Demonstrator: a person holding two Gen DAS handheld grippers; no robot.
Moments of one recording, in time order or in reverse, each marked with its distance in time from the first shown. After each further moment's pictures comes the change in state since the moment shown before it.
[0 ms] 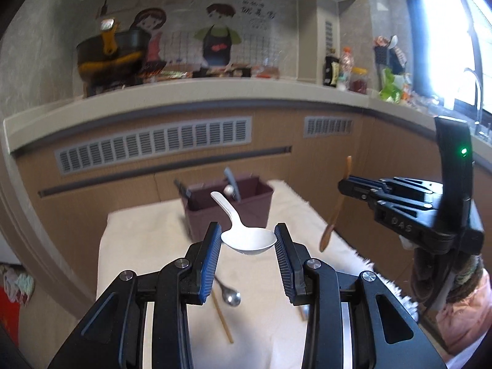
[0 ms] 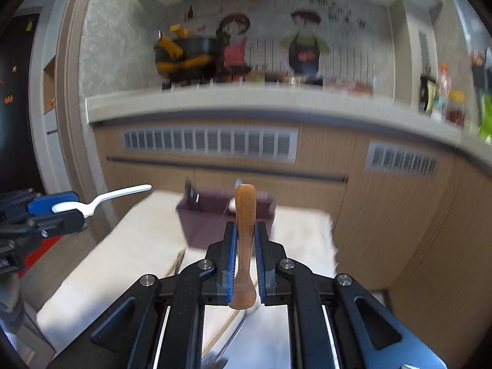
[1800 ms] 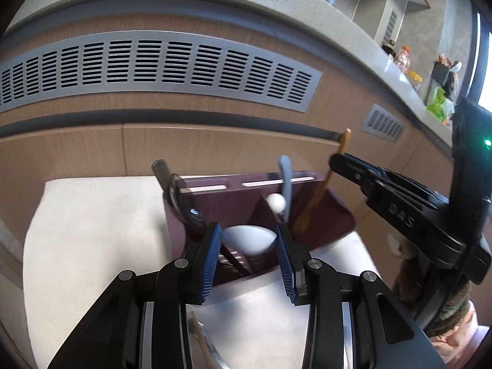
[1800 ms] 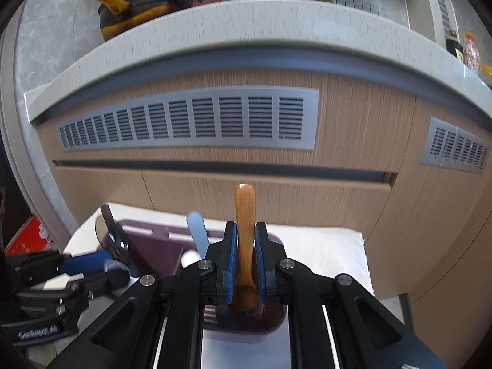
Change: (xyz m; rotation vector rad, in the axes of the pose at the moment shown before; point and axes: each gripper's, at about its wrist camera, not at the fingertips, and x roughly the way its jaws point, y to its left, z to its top) left arm 0.241 0.111 0.006 -0.265 0.204 -0.072; right arm 0.242 -0.023 0.012 0.073 0.163 -0.021
